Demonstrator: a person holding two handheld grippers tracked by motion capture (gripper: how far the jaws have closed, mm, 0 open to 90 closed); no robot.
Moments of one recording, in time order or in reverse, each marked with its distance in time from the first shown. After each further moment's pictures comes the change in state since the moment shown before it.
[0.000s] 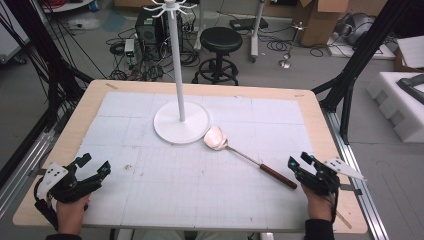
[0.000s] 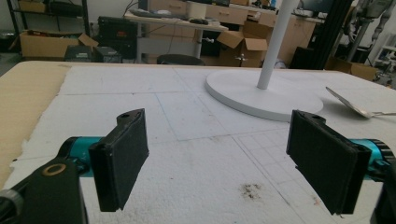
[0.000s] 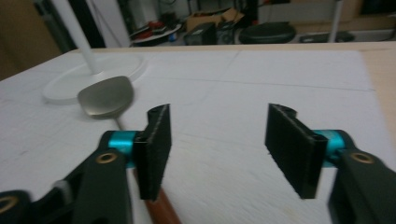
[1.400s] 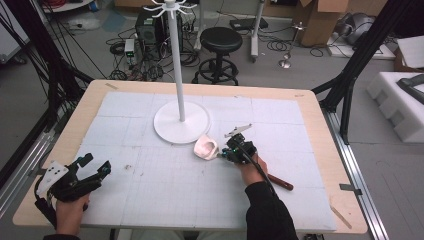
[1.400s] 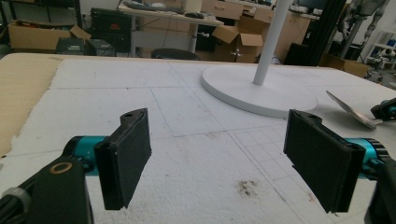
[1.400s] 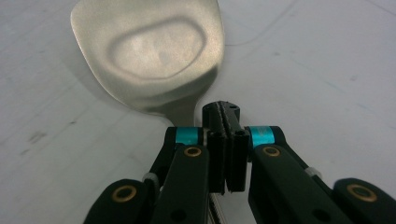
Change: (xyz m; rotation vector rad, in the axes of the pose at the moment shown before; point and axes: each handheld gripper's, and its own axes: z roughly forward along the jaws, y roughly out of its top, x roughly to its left) left arm 0.002 0.001 0.002 0.025 -0.022 -0.018; right arm 0.134 0.021 0.177 0.628 0.188 -0.325
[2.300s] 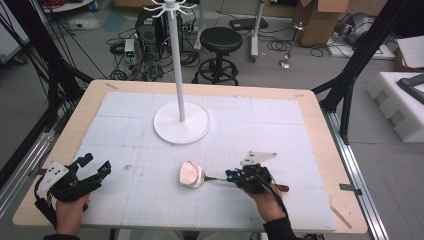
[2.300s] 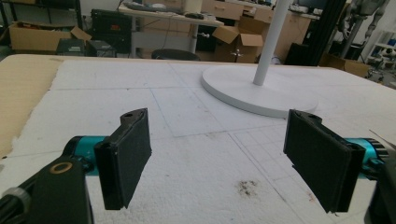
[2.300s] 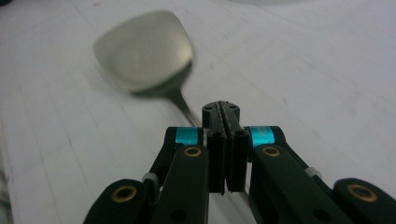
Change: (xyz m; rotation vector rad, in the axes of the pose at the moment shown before) left arm -0.001 0.000 0.000 -0.002 0.002 0.002; right arm 0.033 -0.071 -0.069 -0.192 0.161 -0.005
